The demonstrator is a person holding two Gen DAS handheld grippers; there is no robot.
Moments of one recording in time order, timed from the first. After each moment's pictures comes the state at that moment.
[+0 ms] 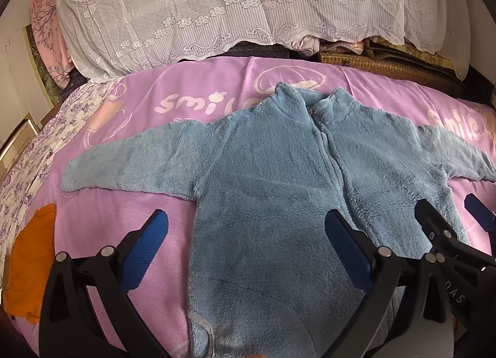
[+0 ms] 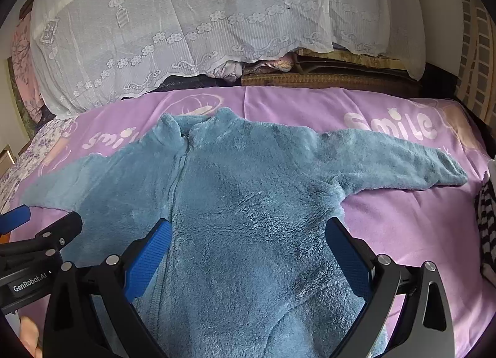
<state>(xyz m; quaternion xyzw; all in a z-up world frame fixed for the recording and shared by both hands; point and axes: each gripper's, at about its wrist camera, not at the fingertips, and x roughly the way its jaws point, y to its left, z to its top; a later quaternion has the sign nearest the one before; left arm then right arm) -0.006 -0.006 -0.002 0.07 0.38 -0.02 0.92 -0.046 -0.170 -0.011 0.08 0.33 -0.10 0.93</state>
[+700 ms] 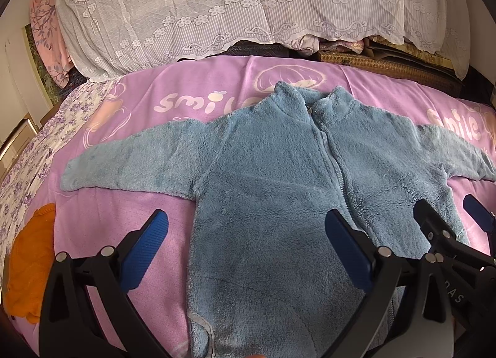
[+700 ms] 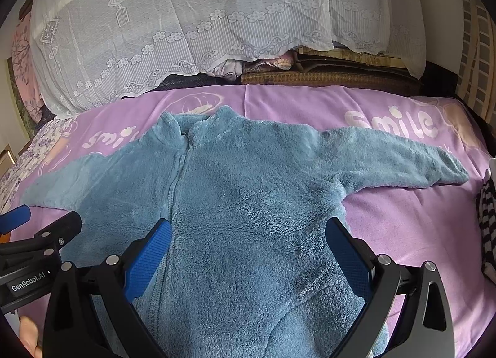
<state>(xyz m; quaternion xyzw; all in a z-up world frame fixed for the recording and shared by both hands) -0.006 -0.006 -0.002 0.07 0.38 -0.02 0.92 -0.045 -0.169 -0.012 0.08 0.34 -0.10 0.93</state>
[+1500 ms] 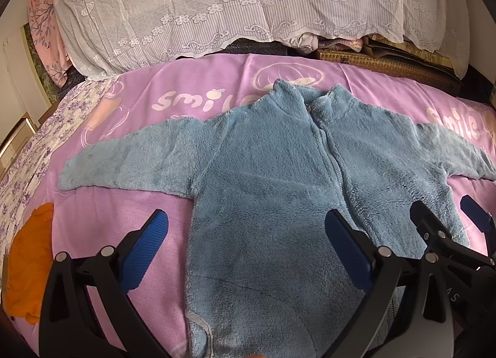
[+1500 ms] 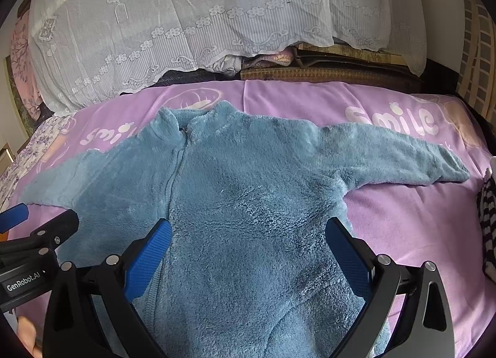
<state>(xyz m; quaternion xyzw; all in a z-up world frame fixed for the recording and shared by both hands) -0.006 -0.009 -0.007 0.07 0.38 -0.02 0.92 -0.042 -0.169 -0.018 0.07 0.34 -0.10 0.93</state>
